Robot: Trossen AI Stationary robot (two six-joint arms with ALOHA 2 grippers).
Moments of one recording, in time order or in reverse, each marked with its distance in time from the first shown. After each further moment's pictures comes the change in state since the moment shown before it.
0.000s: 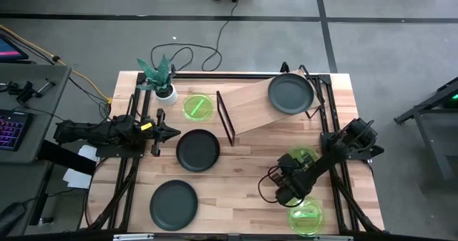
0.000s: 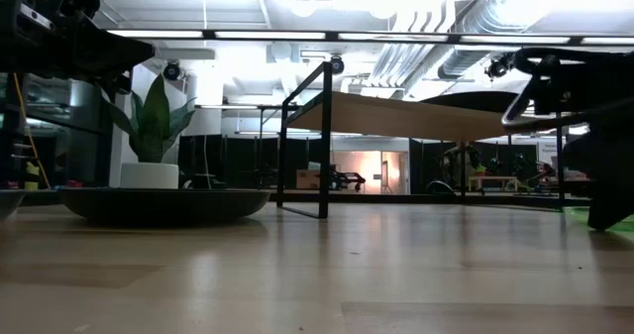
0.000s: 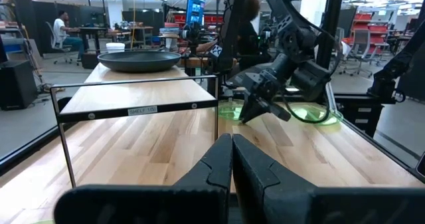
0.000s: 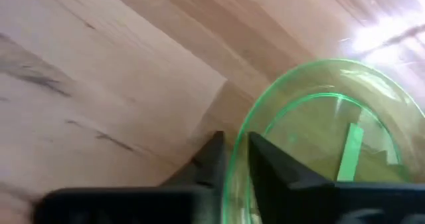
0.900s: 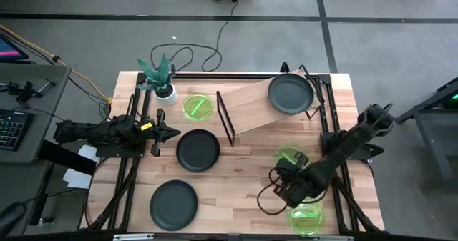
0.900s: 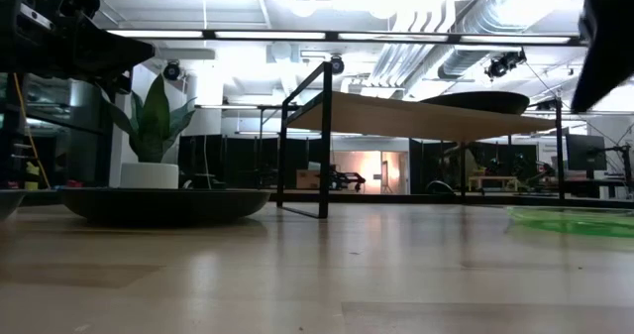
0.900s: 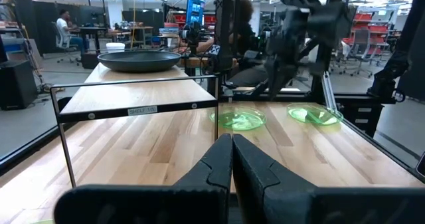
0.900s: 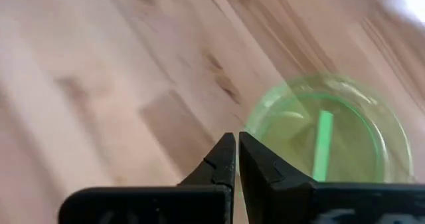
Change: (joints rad) left arm 0.000 0.000 0.000 0.000 0.000 0.000; right arm 0.050 -0.281 0.140 0.074 0.041 -0.426
